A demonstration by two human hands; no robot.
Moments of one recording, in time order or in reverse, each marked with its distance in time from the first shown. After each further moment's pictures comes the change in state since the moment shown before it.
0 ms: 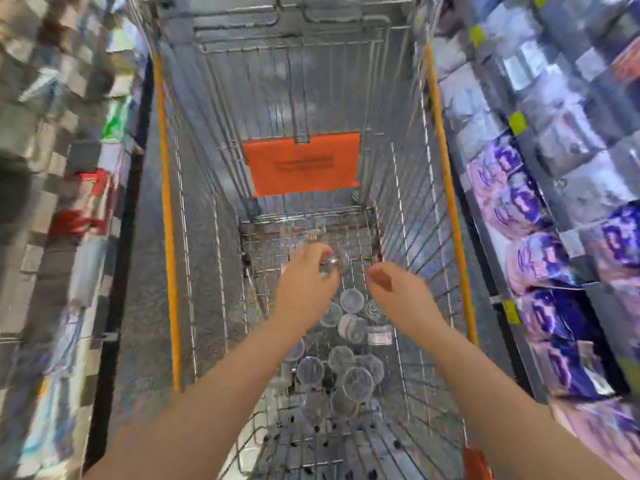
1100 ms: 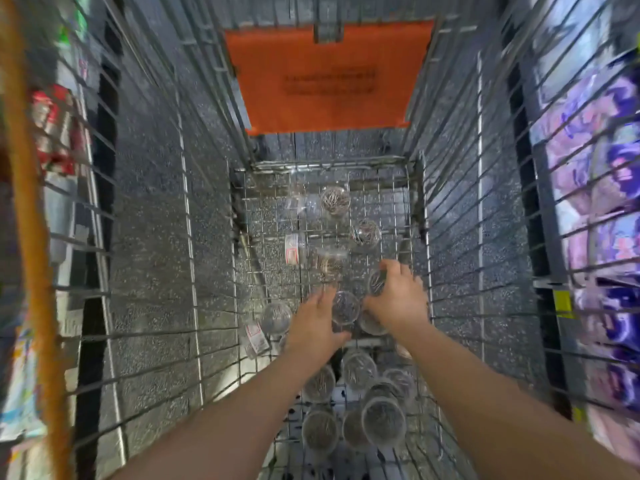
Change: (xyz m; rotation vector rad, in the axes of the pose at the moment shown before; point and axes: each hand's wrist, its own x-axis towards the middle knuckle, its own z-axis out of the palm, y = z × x) left_hand 0.037 -0.157 0.153 0.186 -0.426 -0.292; right_hand 0.148 0.095 0.137 -0.350 -0.137 0.250
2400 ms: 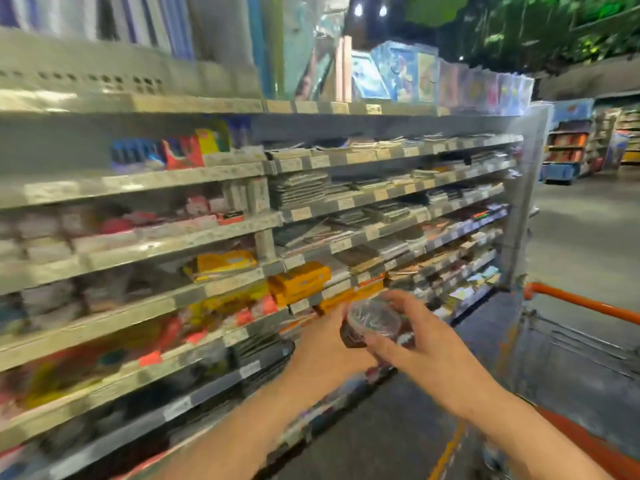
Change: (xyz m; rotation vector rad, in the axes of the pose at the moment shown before) left_hand -0.558 0.019 -0.240 -0.468 1.342 0.108; right_hand -0.518 -0.216 -0.207 0.179 -0.061 -1.726
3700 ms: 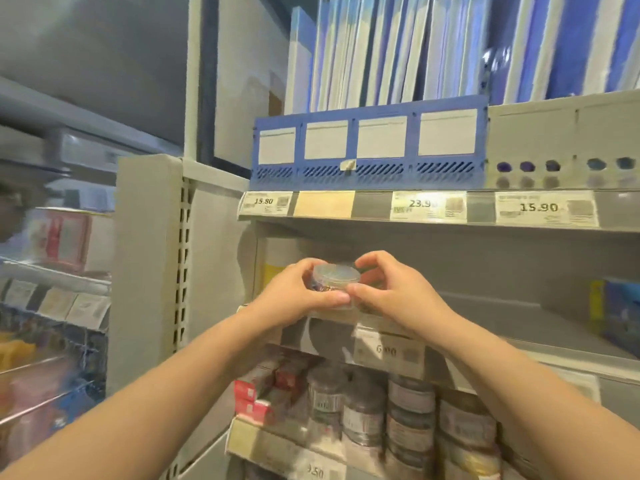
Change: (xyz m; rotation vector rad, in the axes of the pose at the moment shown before) left_hand -0.012 -0.255 -0.707 0.413 0.910 -0.389; right_hand 0.496 -0.433 0.512 0.316 -0.464 -0.819
